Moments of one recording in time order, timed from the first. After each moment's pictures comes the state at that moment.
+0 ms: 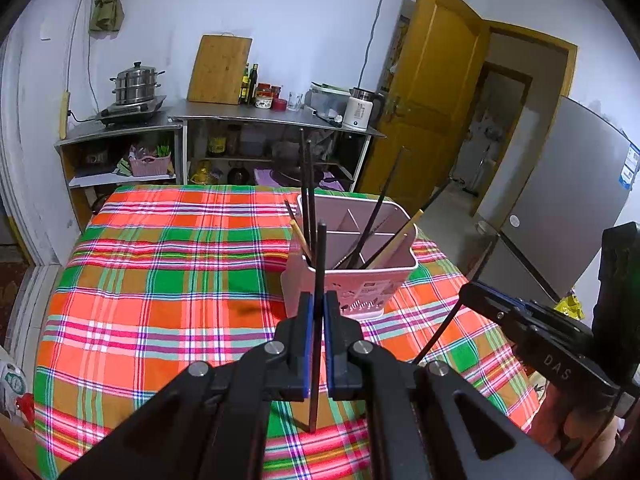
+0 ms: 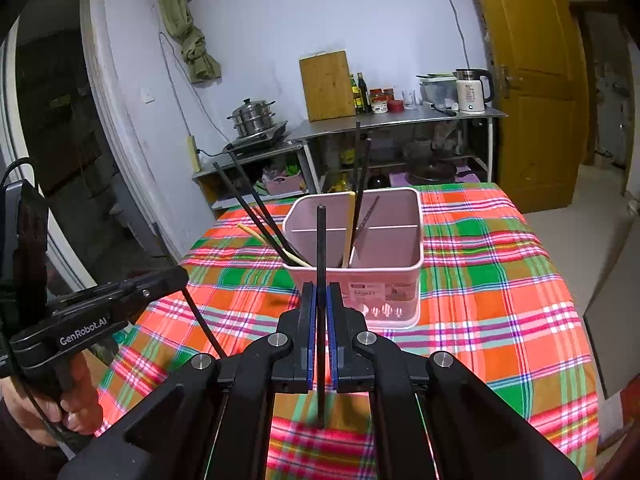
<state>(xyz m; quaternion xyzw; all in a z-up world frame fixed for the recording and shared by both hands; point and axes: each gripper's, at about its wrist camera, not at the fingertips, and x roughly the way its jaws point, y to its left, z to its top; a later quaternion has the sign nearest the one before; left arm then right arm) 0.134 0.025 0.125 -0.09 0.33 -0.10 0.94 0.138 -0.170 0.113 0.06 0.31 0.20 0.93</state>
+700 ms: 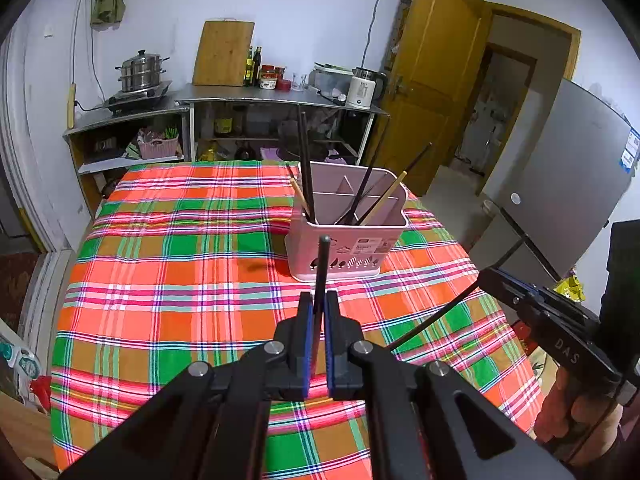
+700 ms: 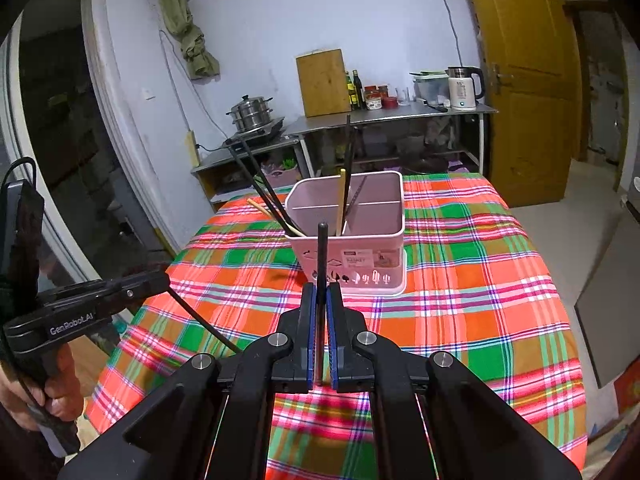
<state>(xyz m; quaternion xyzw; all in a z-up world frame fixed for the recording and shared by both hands) 0.095 0.022 0.132 -0.08 0.37 -0.10 0.92 0.092 -0.186 0.119 0.05 0.32 0.20 0.93</state>
